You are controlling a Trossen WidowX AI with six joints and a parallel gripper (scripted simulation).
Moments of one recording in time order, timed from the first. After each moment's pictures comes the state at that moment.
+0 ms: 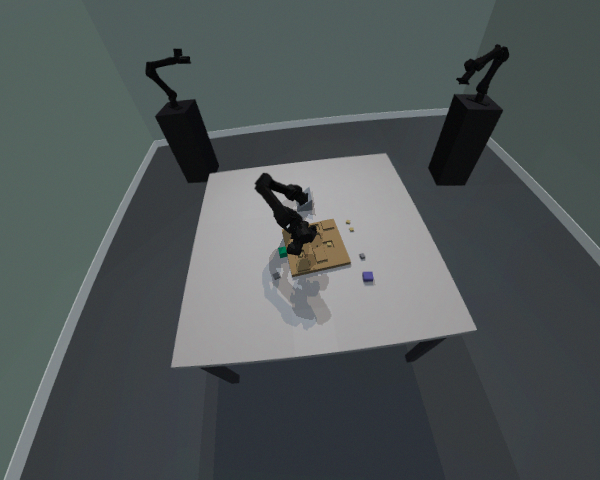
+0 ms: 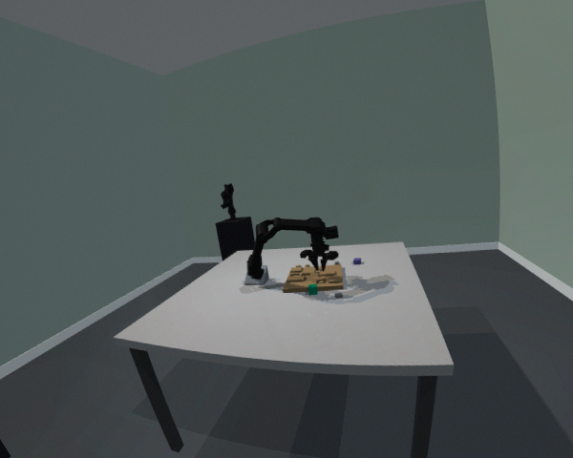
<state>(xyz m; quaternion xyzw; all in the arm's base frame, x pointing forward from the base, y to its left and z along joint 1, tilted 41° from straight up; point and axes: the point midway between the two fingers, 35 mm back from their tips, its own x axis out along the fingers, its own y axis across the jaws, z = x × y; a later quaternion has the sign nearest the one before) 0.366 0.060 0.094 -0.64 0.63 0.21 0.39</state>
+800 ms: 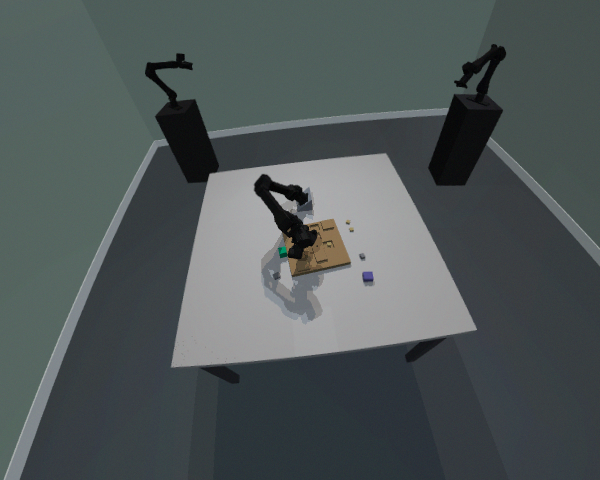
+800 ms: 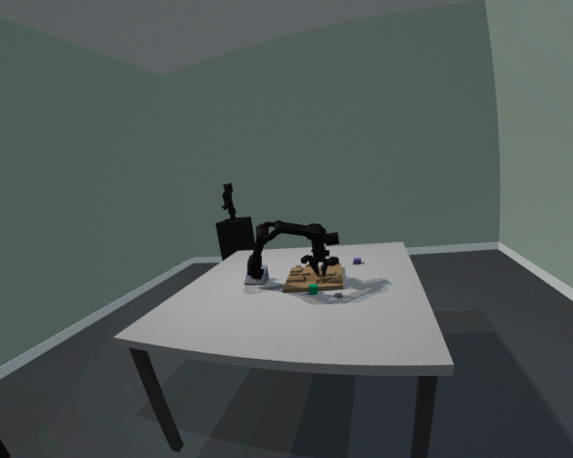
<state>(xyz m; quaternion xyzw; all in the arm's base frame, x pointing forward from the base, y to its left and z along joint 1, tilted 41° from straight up) 0.369 0.041 0.071 -0.64 0.62 0.22 0.39</state>
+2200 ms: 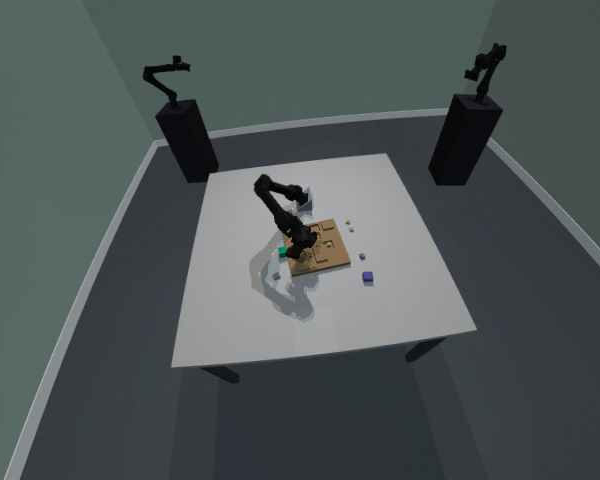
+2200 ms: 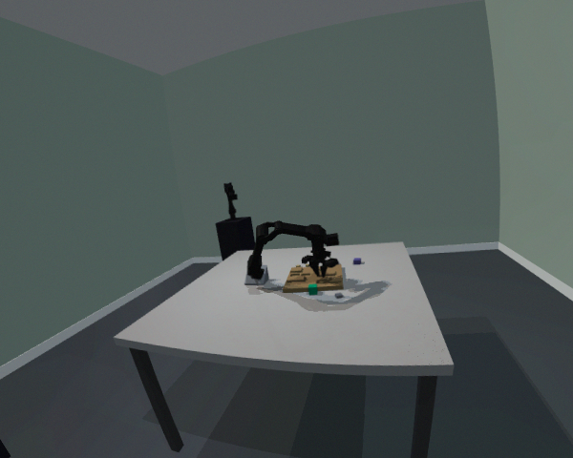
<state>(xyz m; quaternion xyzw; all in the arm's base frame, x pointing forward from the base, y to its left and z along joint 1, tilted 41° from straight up) 0.369 0.038 0.068 -0.62 0.64 0.17 0.43</state>
